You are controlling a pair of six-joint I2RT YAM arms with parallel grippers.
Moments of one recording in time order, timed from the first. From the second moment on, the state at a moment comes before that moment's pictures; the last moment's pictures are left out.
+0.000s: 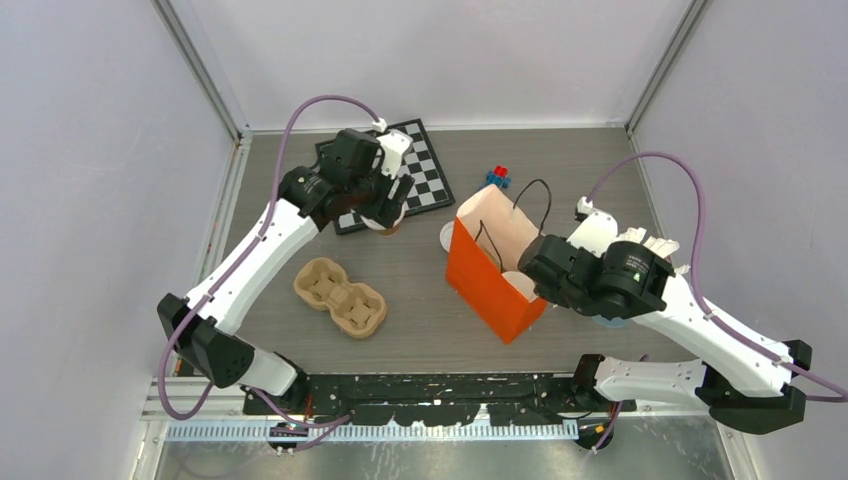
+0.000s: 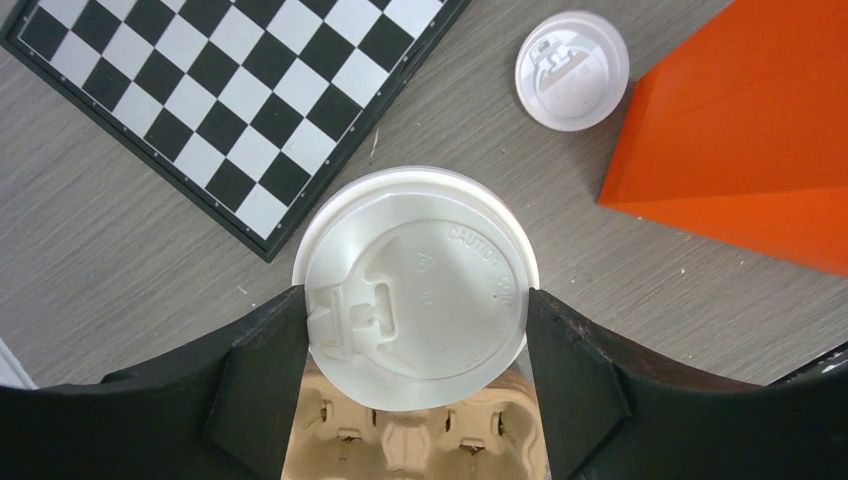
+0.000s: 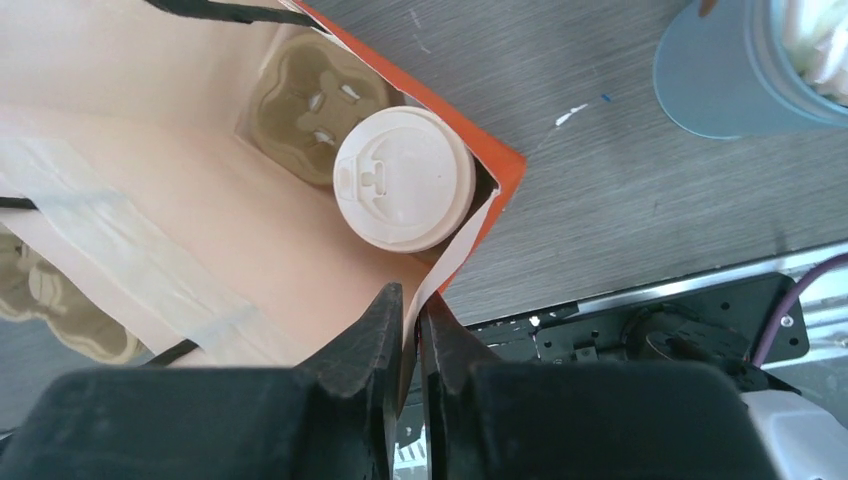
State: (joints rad) left arm -0.60 1.45 1.56 -0.87 -0.07 0.07; right arm 1.04 1.03 1.36 -1.54 0.63 1.36
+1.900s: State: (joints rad) left arm -0.88 1.40 1.87 -1.13 0.32 0.21; right arm 0.99 0.98 1.39 -1.08 0.46 0.71
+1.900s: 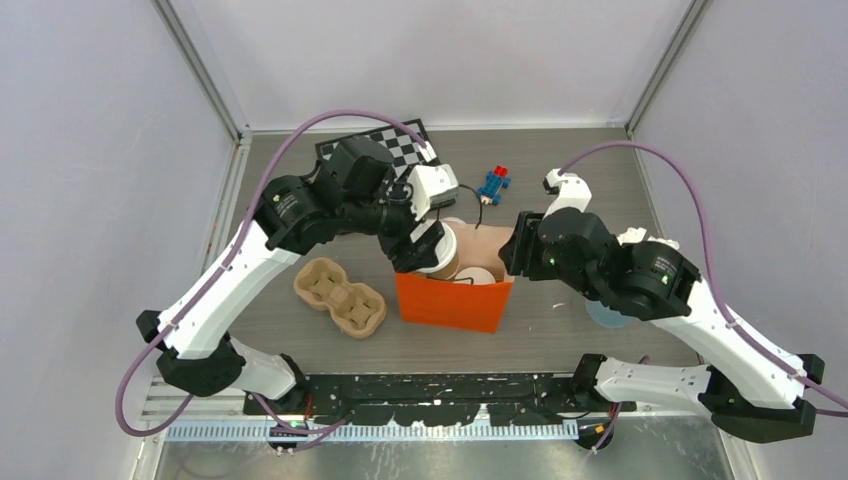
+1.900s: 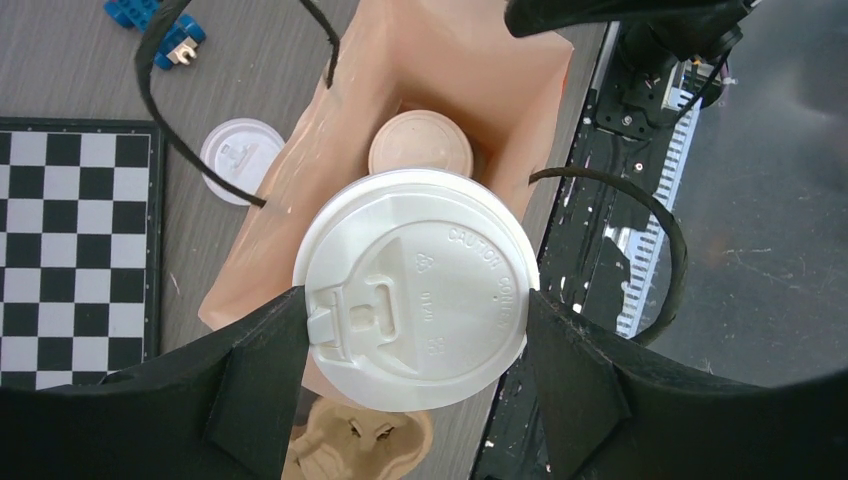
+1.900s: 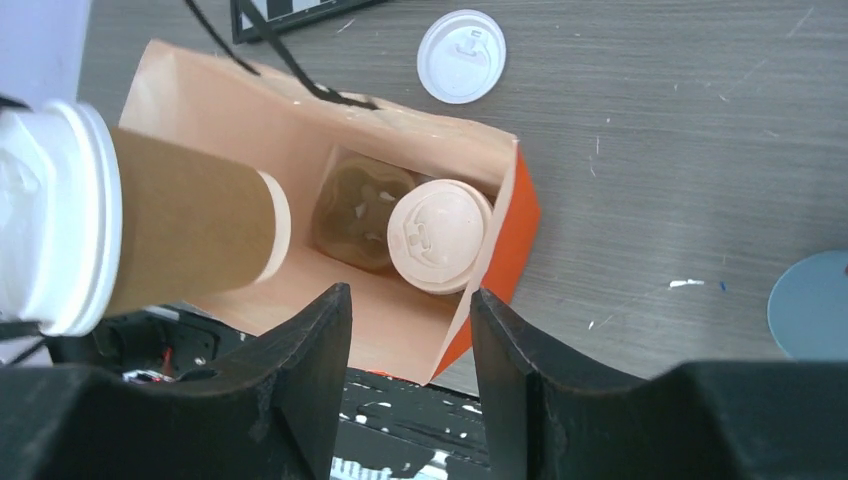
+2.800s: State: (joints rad) left arm -0.97 1.38 1.76 -1.14 0.31 0.23; right arm 0.92 1.14 1.41 -1.13 0.54 0.80
